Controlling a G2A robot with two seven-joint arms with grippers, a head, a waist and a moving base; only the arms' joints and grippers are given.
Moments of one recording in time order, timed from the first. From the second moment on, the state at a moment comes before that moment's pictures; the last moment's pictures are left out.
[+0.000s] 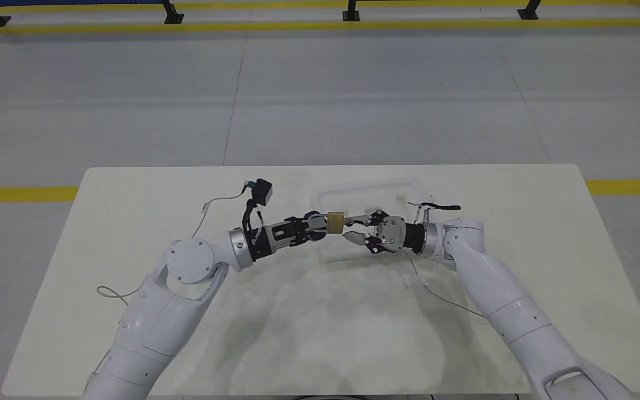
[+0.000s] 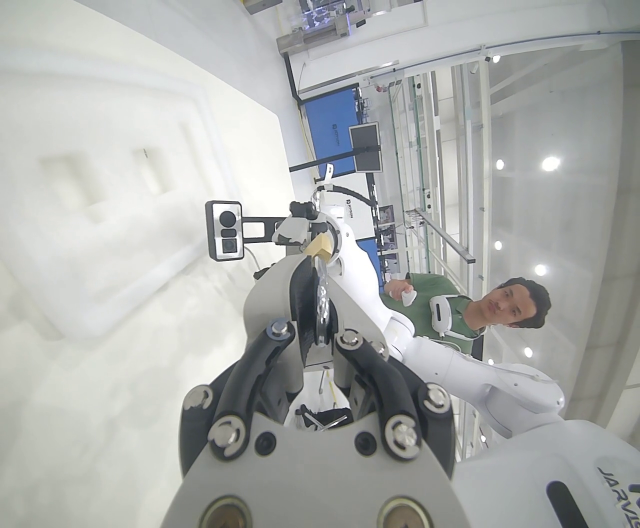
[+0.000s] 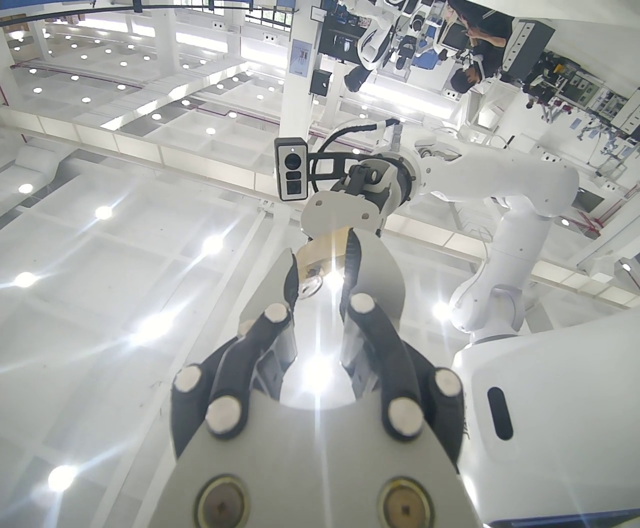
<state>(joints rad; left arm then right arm) 1.35 -1.10 -1.20 -1.71 -0.23 -0.10 -0.80 -1.09 -1.15 1.01 -1.21 1.39 0.93 0.83</state>
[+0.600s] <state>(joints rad) 1.37 -1.09 -1.22 -1.73 -0.22 -0.08 -0.80 -1.17 -1.07 1.15 -1.35 1.07 0.71 1.00</state>
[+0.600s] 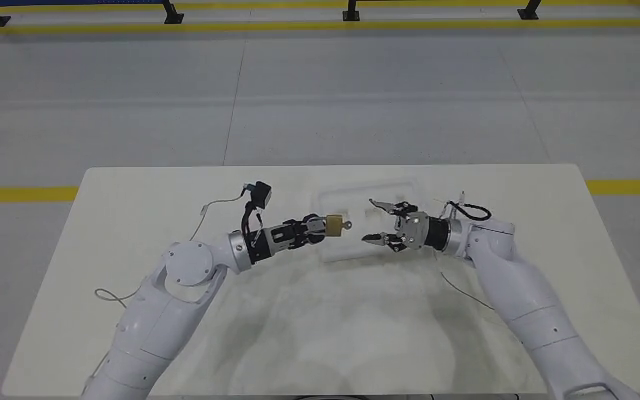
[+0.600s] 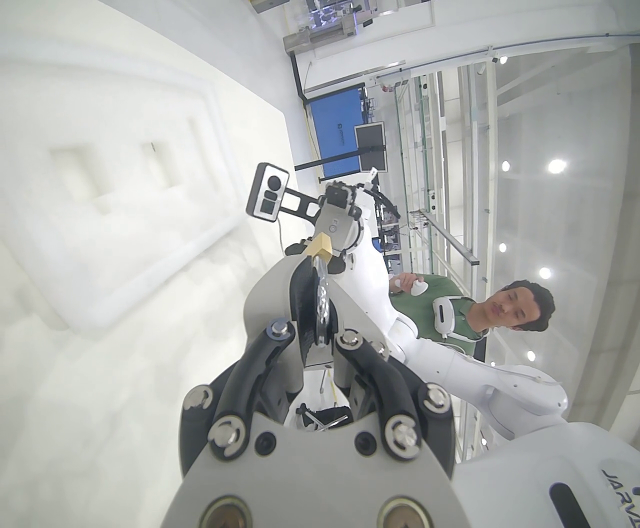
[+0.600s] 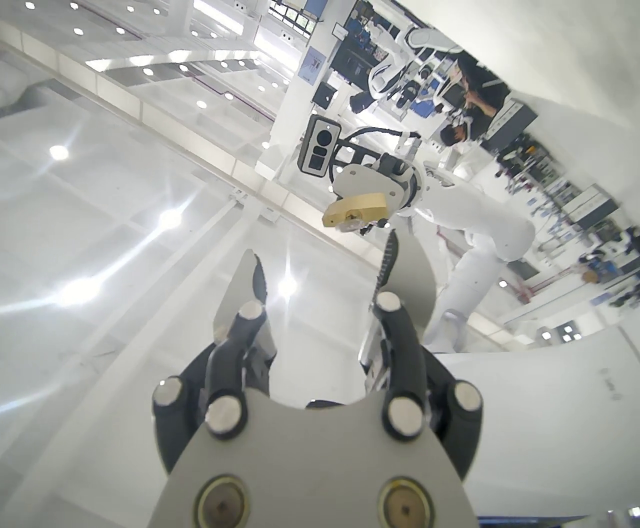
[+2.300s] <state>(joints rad) 1.40 -1.07 -1.24 -1.74 -0.22 0.02 -0.88 -1.32 -1.00 1.30 -1.63 0.43 0.02 1.09</state>
